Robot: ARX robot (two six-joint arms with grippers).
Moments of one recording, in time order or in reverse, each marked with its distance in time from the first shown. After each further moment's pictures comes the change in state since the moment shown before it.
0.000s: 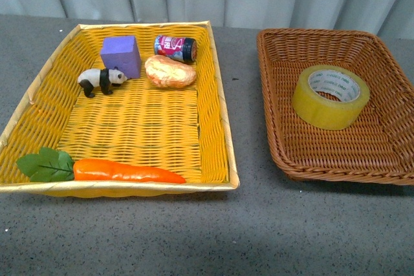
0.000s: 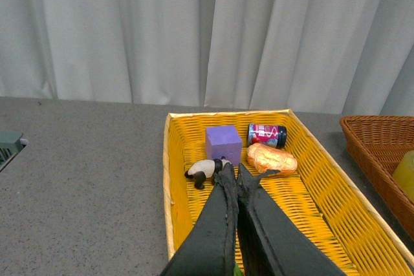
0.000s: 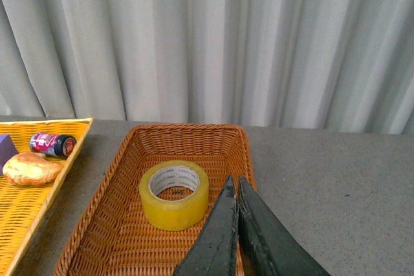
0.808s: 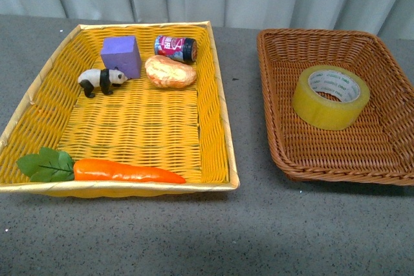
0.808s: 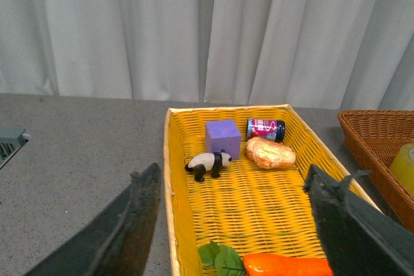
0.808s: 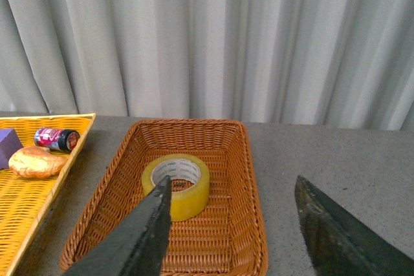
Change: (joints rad) left arm 0.000 -0.185 0.000 -0.192 0.002 0.000; right arm 0.000 -0.215 0.001 -0.223 -0.001 0.000
